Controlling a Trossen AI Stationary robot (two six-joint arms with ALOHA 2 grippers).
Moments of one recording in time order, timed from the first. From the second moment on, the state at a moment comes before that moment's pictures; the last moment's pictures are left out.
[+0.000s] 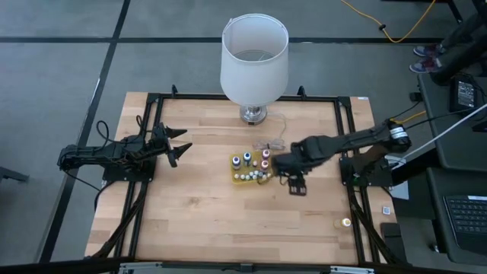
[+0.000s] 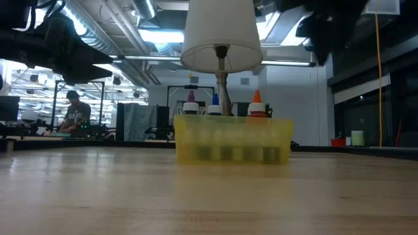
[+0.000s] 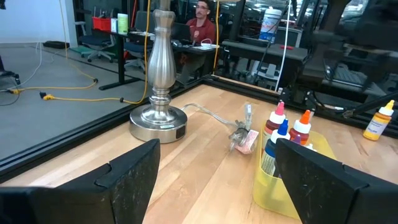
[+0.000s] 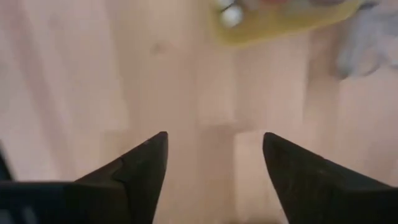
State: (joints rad) left arm 0.03 0.00 0.07 -0.13 -0.43 -0.20; right arm 0.21 1.63 1.47 -1.32 0.02 0.30
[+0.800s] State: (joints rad) left arm 0.03 0.00 0.07 -0.13 -0.43 -0.20; right arm 0.87 1.49 1.31 -1.47 -0.17 0.65
